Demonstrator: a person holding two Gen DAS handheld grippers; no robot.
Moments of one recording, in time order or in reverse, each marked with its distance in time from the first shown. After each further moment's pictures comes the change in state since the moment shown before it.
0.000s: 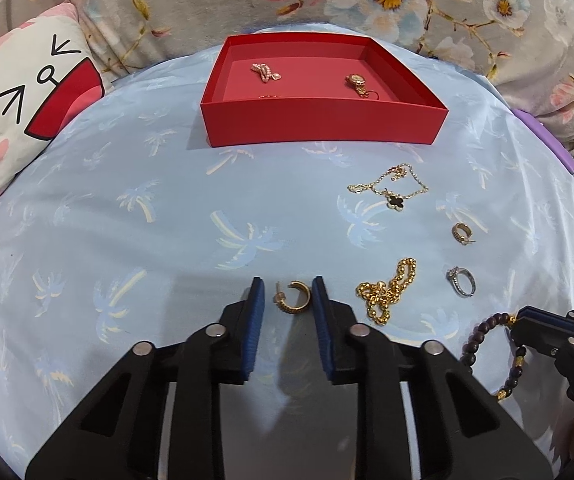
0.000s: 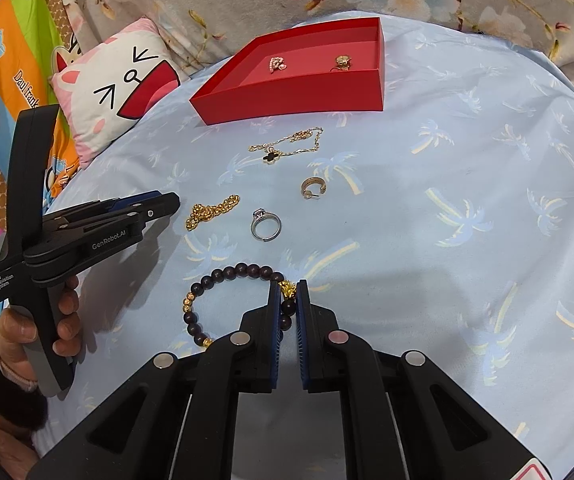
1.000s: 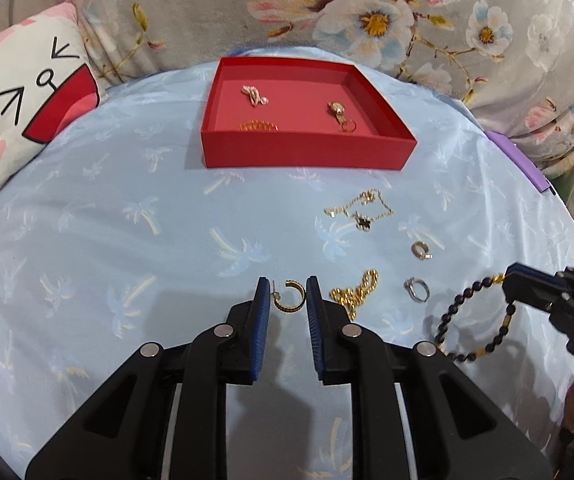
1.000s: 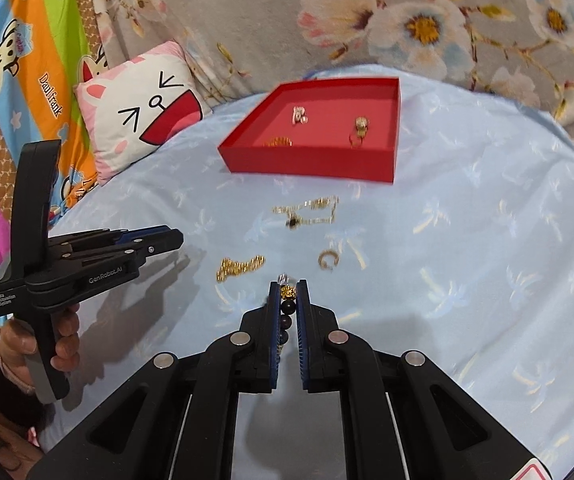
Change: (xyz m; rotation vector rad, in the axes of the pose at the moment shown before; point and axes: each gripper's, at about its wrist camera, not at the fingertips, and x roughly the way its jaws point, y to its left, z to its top) left arm -0.039 0.010 0.009 -0.027 -0.045 -0.094; right arm -0.043 0.019 0.034 -0.103 -0.119 -0.003
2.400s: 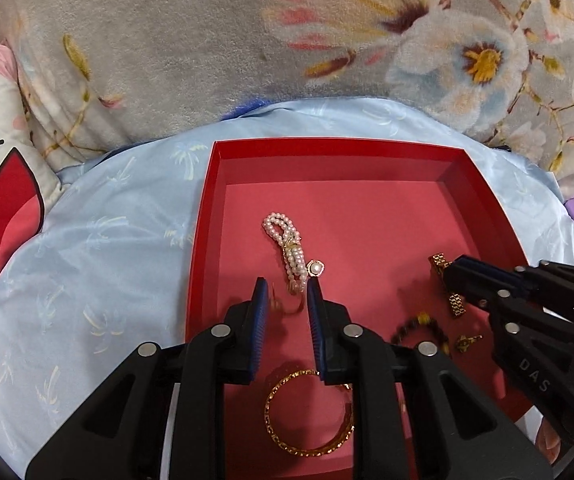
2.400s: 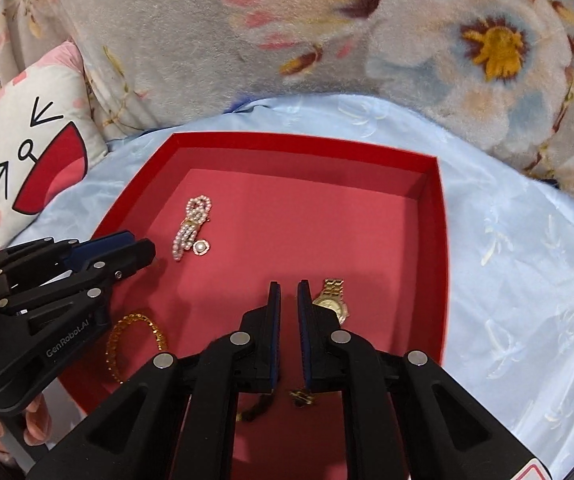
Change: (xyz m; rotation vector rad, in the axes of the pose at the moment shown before) left arm 0.173 0.036 0.206 -0.002 -0.020 0.093; right arm 0.219 -0.057 0.210 -0.020 0.043 -0.180
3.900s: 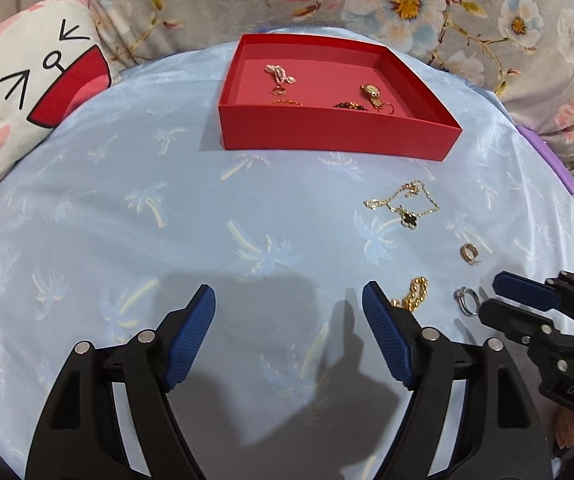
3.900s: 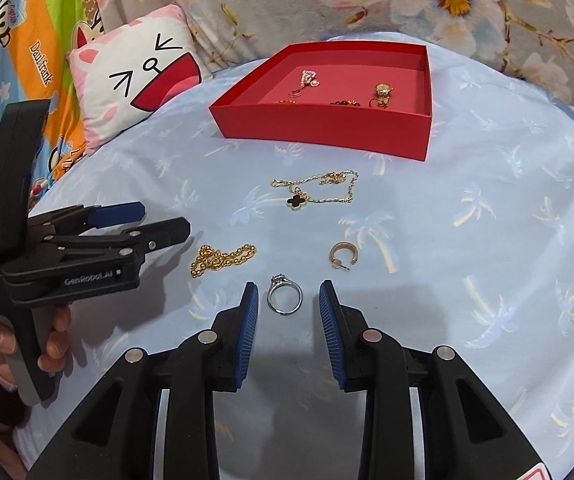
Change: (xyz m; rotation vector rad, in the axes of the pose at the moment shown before) left arm -0.139 -0.013 -0.206 -0.027 0.069 -0.025; right arm -0.149 0.038 -0.220 -0.022 0.055 0.189
